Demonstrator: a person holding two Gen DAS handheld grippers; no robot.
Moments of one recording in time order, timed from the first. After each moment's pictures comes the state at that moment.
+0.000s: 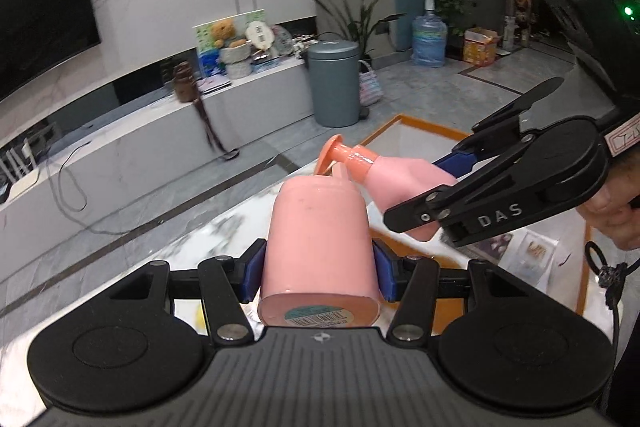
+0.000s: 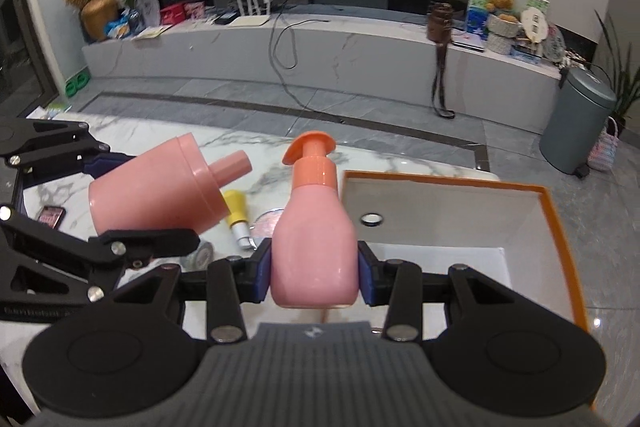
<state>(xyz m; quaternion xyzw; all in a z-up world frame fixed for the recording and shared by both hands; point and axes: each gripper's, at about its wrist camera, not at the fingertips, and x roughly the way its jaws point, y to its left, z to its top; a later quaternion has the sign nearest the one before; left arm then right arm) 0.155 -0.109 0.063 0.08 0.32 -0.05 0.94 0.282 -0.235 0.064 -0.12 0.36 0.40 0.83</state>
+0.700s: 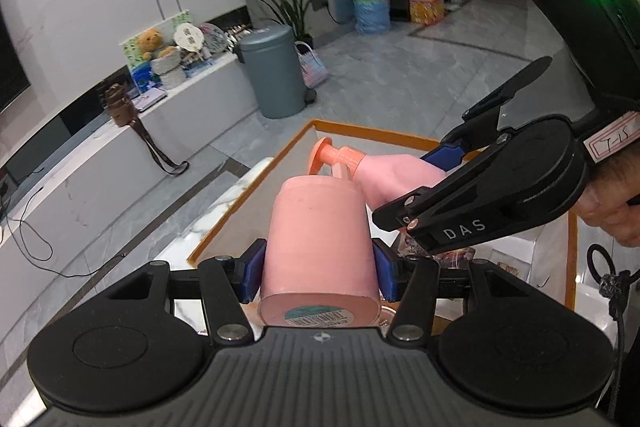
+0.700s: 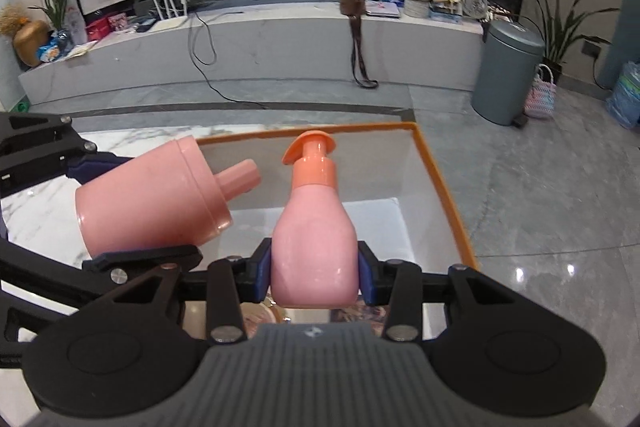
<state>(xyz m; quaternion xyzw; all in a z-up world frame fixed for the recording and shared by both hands) 0.226 -0.198 0.043 0.16 0.36 -0.11 0.91 0.333 -0.310 0.041 -0.10 0.40 0.31 0.86</state>
